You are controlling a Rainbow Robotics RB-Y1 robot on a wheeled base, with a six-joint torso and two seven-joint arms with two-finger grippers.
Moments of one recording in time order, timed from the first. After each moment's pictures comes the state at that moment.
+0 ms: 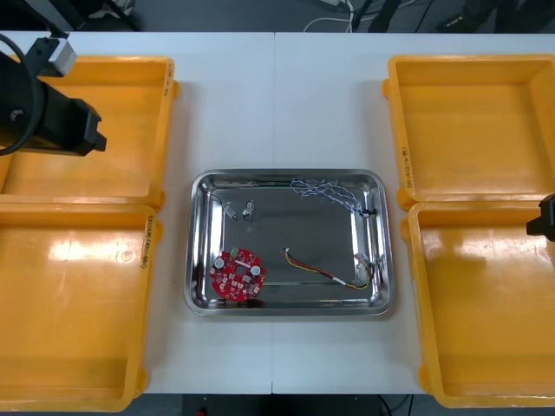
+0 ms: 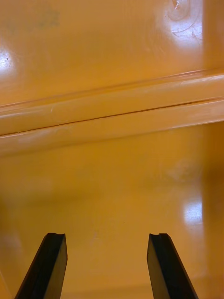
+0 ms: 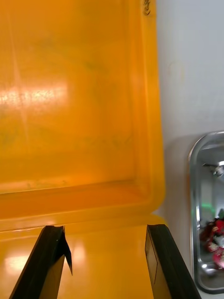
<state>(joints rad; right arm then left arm) -0.12 -1.00 -0.11 -1.97 -0.97 1.55 1.11 -0.61 0.66 0.11 -1.97 0.71 1.91 -1.33</state>
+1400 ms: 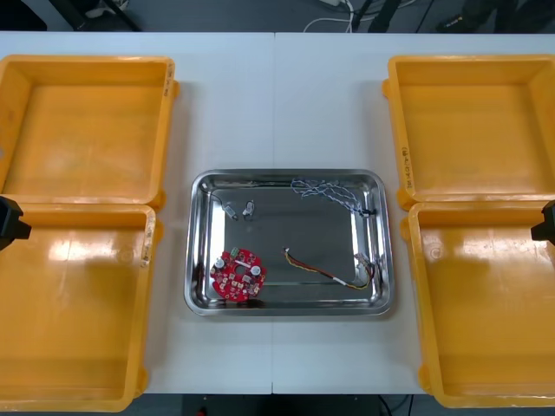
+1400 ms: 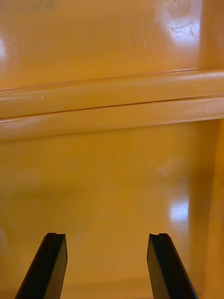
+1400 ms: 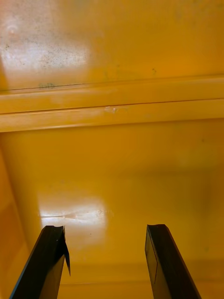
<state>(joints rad) -0.12 -1.00 -0.11 -1.97 -0.95 1.58 1.18 -0.19 0.69 0.36 -2.11 0.73 1.91 -1.54</state>
